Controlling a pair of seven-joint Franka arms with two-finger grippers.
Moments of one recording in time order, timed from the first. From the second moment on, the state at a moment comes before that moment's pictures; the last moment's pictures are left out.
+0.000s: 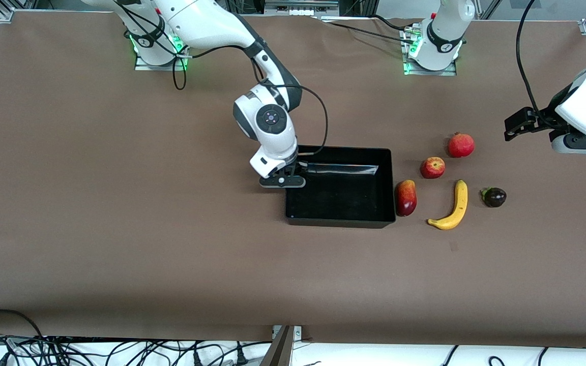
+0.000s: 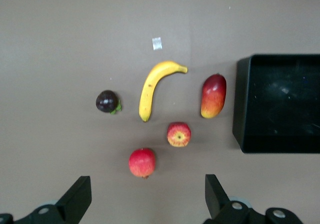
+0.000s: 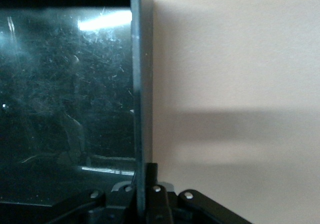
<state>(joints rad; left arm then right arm) 0.08 0.03 -0.13 -1.62 0.03 1.59 -0.03 0.85 0.77 -0.09 -1.50 0.14 2.36 0.73</state>
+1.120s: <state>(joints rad) 0.00 0.24 -0.14 -1.63 0.03 1.51 -0.03 0.60 0.50 -0.21 -1.27 0.17 1.77 0.46</state>
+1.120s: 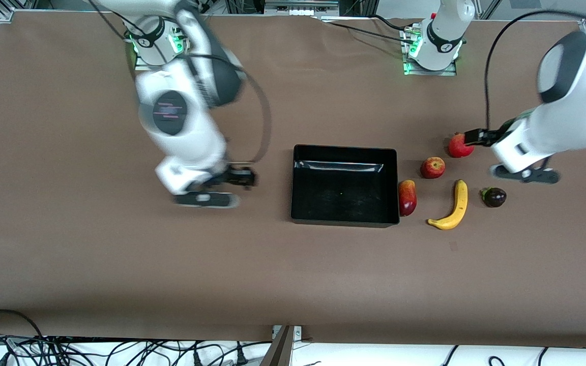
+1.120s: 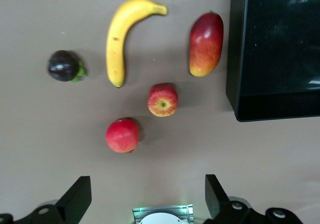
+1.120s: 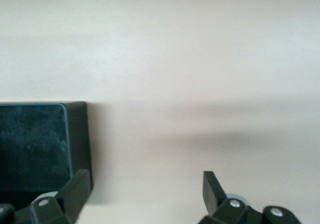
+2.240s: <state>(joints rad) -0.01 0.28 -0.20 -2.18 0.21 2.20 0.16 0.17 0.01 -0.01 -1.65 0.06 1.63 0.09</state>
